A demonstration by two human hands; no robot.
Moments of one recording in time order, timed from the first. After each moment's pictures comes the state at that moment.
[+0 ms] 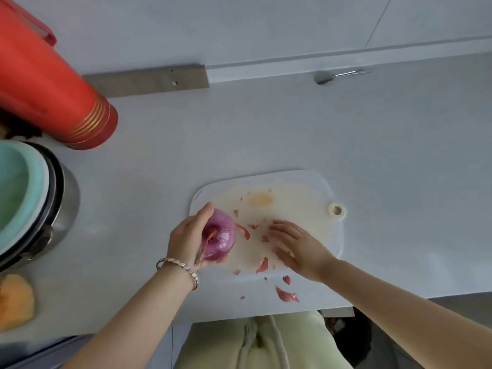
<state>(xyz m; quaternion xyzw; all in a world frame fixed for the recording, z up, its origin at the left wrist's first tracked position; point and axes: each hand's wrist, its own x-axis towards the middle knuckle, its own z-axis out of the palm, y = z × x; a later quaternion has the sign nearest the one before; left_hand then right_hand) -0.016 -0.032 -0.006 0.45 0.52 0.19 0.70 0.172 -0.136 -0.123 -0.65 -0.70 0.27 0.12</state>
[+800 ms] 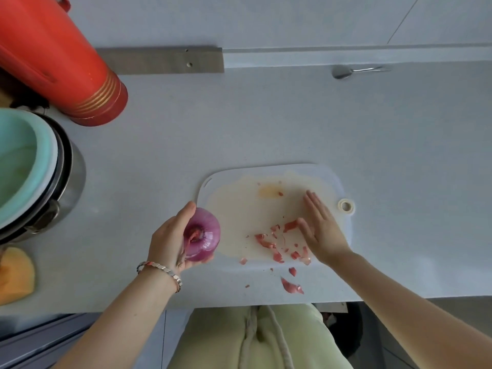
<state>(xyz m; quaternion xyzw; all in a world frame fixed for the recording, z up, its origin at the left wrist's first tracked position) -0.056 -0.034 -0.009 0.35 0.64 0.21 0.65 0.182 -0.130 -0.127 -0.77 -0.57 0.24 0.17</state>
